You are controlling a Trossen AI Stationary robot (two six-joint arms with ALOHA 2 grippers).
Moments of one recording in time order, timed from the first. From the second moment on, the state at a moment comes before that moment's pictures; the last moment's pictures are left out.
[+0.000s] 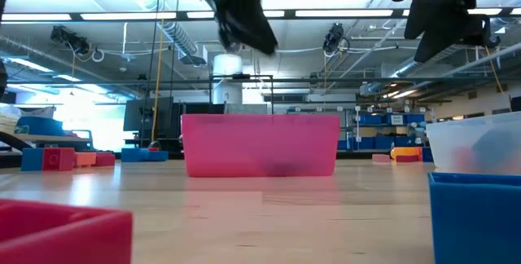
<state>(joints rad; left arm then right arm) -0.02 1.61 1.35 -0.52 -0.10 -0.14 0.43 1.29 0.94 -0.67 0.22 1.18</state>
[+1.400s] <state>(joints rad) 0.29 0.90 0.68 -1.01 -0.48 -0.94 0.42 1.29 0.94 -0.62 0.37 1.16</state>
